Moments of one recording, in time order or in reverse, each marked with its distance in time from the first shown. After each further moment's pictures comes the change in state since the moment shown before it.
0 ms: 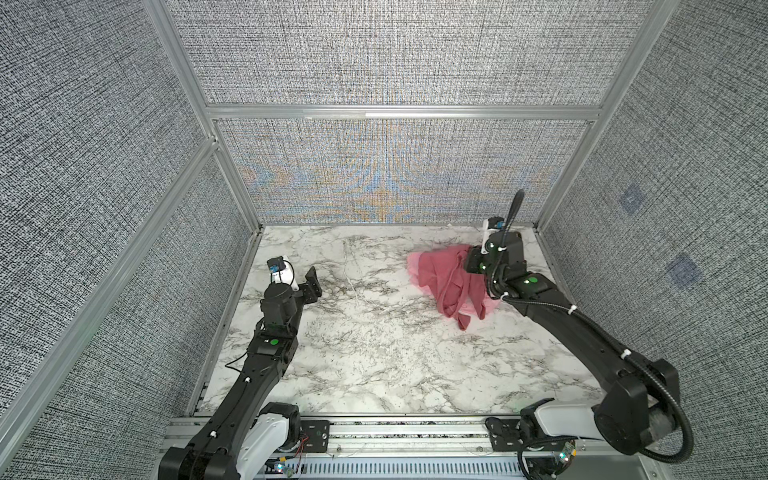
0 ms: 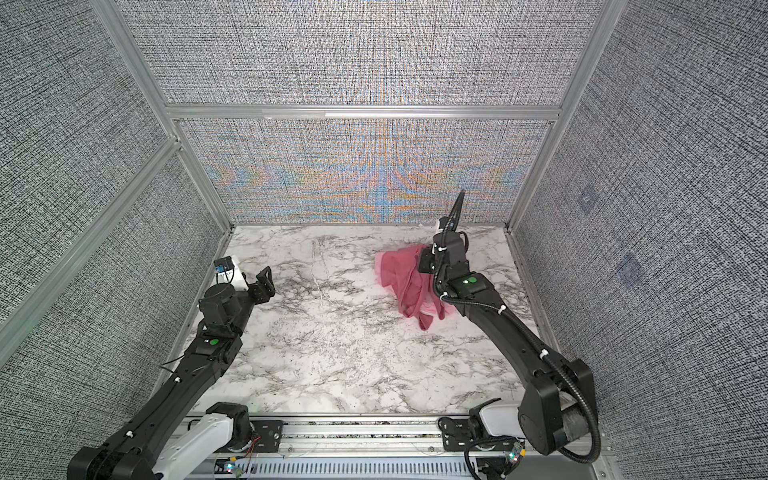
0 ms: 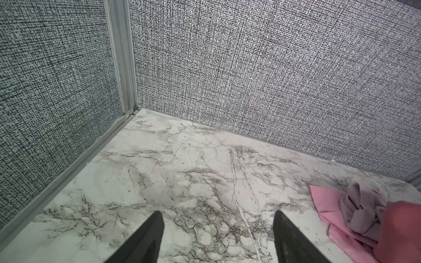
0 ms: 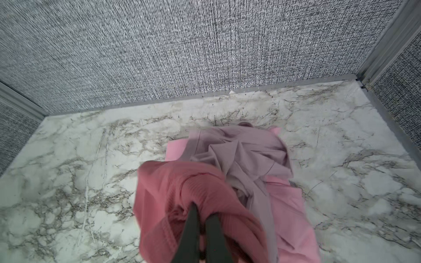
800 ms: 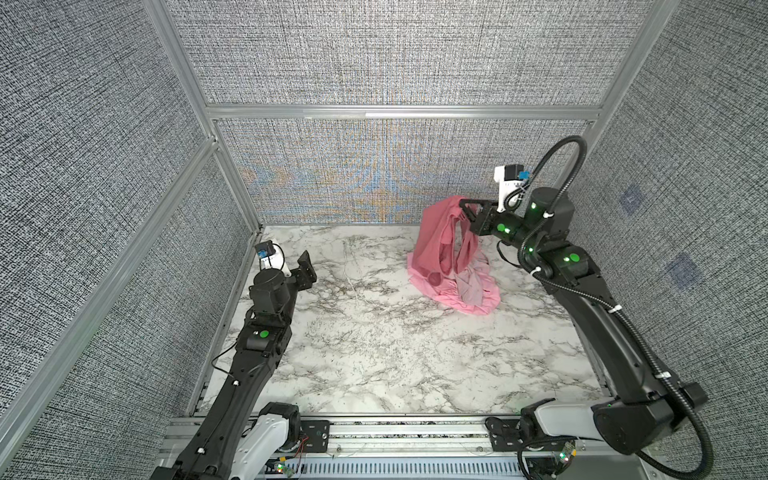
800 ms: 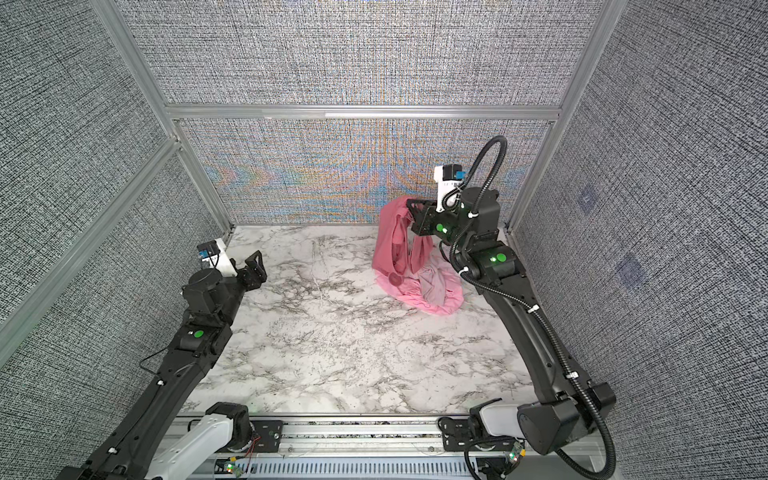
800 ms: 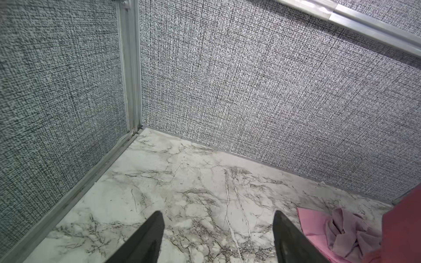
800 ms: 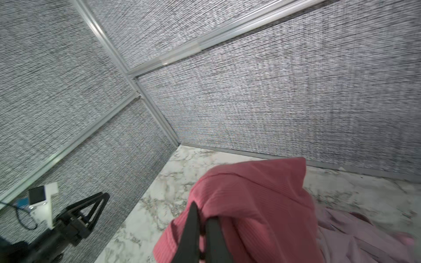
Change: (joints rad) left arm 0.000 -0.051 0.217 -0.222 -0.062 -0.021; right arm 0.011 0.062 0.467 -0.071 -0.520 0.052
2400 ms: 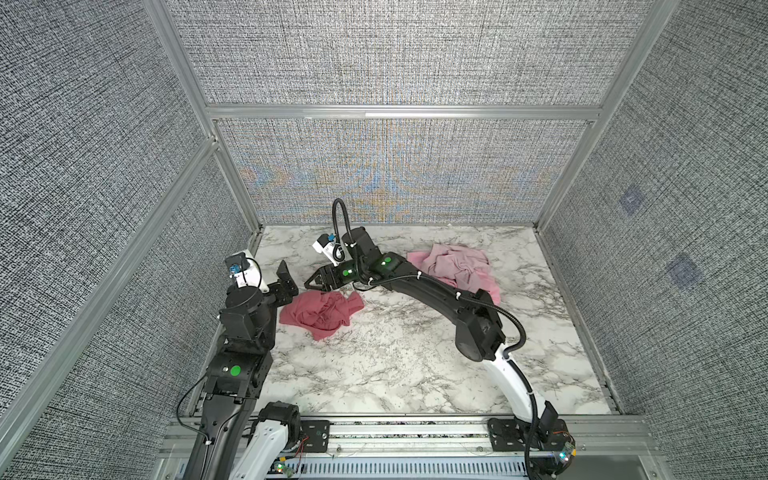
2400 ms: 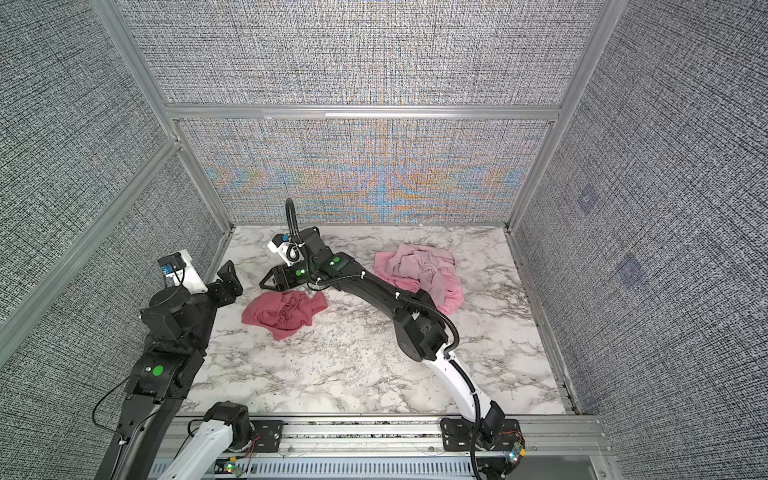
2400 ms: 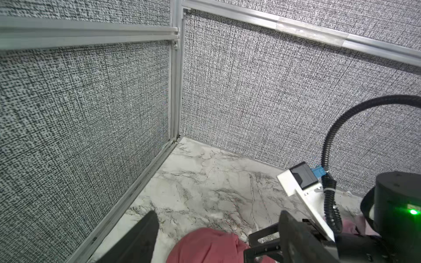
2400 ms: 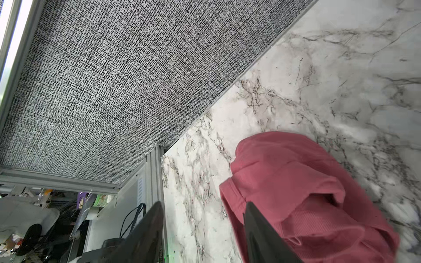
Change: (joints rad) left arm 0.000 -0.207 0.100 -0.336 -0.108 0.064; right arm 0.510 0.982 0.605 -0.037 -0.281 0.051
